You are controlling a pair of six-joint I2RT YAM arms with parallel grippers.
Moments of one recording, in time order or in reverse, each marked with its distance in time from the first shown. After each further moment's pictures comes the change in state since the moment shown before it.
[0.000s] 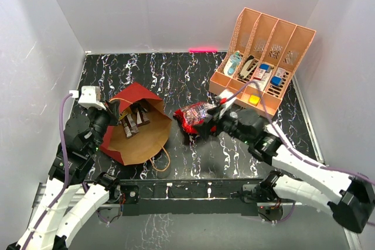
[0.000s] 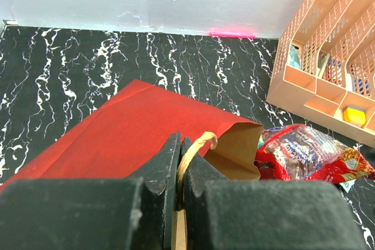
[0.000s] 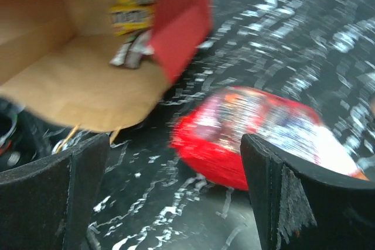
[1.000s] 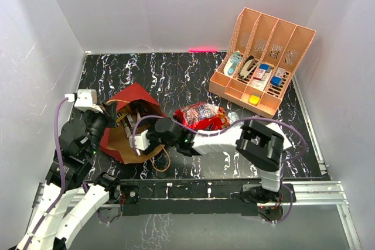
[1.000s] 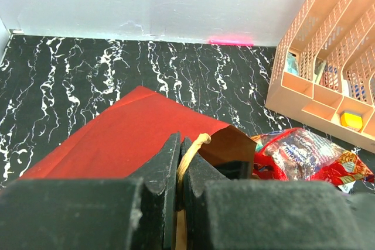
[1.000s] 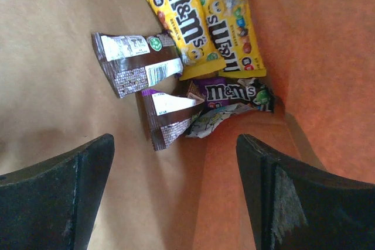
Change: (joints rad) left arm -0.005 -0.044 0.000 -0.007 -0.015 0.011; right arm 0.472 0.968 0.502 0.311 0.159 -1.192
